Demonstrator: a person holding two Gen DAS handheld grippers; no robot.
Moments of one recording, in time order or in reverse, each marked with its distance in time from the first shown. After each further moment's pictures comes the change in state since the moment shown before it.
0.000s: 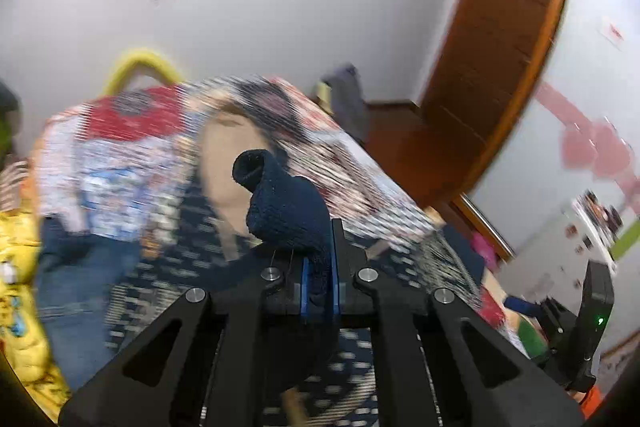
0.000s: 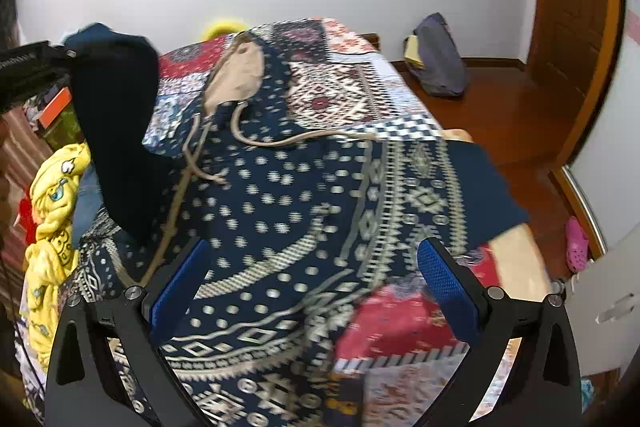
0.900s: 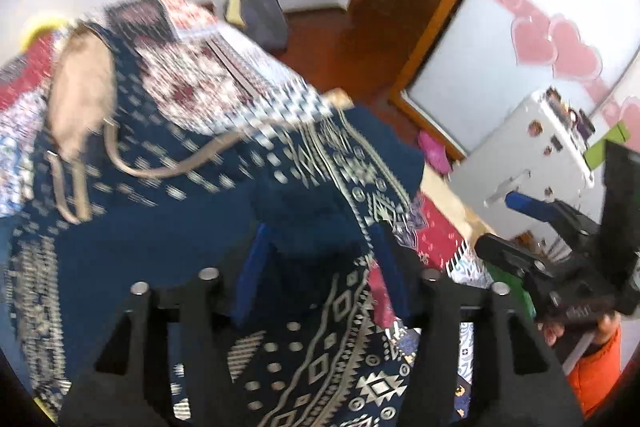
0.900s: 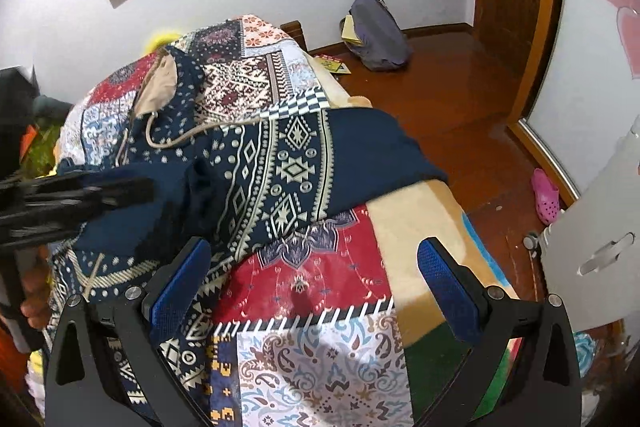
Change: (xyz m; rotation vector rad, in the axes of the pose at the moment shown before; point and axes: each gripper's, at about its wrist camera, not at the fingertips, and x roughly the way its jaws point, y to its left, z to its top) left arm 0.073 -0.104 -0.065 0.148 0.272 -0.166; right arm -0.025 -0.098 -0.012 0.157 0.041 -0.077
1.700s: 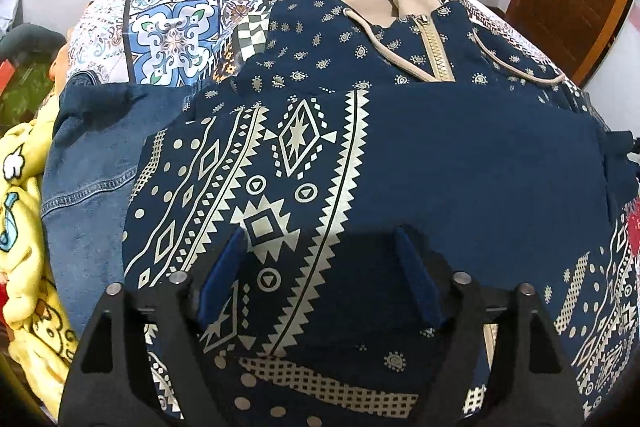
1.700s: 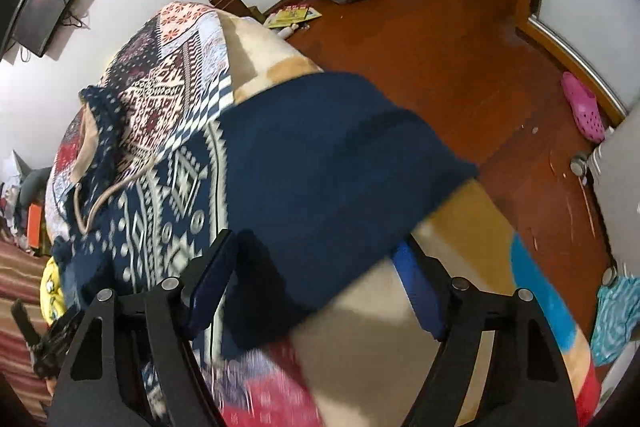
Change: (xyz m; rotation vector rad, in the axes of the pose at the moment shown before) left arm -0.011 0.210 -0.111 -0.249 0.061 0.450; right arm 0.138 -0.083 0.038 0.314 0.197 0.106
